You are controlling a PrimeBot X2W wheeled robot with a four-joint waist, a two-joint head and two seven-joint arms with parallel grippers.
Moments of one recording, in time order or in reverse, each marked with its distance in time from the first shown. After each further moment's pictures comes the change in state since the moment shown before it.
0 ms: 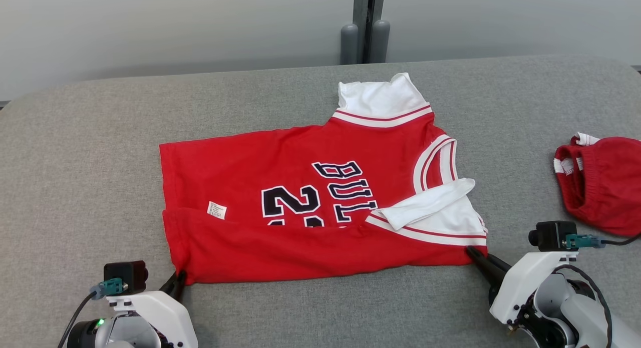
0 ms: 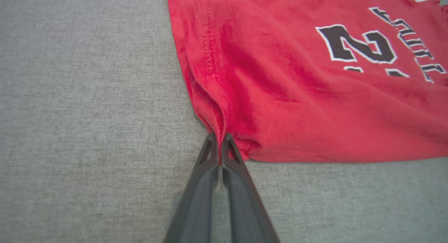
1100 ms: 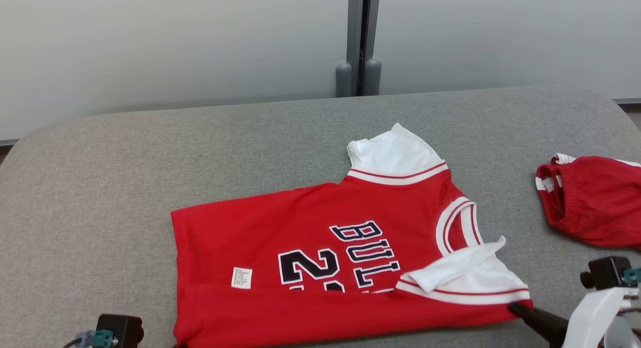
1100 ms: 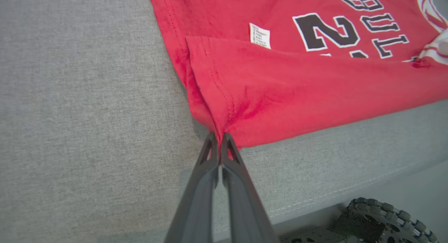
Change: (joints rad) left arm 0.271 0.263 -0.019 -0.482 -0.081 0.084 0.243; right arm 0.281 -0.261 -0.131 -0.385 0.156 0.000 0.266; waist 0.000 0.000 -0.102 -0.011
